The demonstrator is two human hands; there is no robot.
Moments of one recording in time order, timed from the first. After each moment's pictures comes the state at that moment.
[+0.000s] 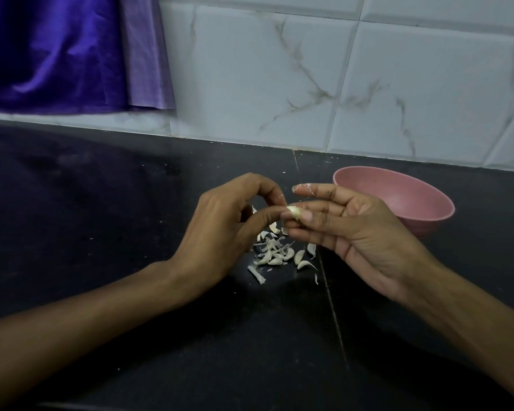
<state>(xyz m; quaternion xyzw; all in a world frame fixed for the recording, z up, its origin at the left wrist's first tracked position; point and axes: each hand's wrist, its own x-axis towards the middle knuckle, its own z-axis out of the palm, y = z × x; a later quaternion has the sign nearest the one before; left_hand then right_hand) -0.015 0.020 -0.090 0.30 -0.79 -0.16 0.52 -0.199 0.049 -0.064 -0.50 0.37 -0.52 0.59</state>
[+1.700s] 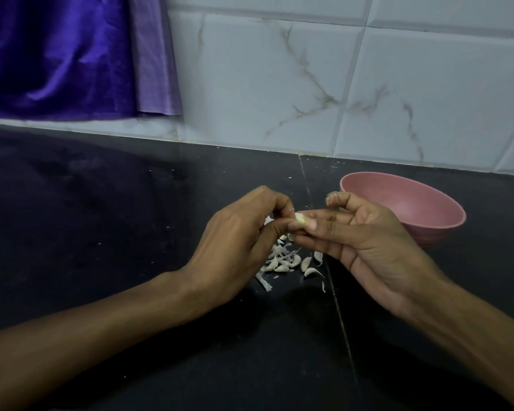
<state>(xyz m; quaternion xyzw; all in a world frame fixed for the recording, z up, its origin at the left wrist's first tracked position) -0.018 0.020 -0.096 0.33 -0.81 -0.10 0.48 -0.191 0.052 -0.065 -0.47 0.35 -0.56 0.59</state>
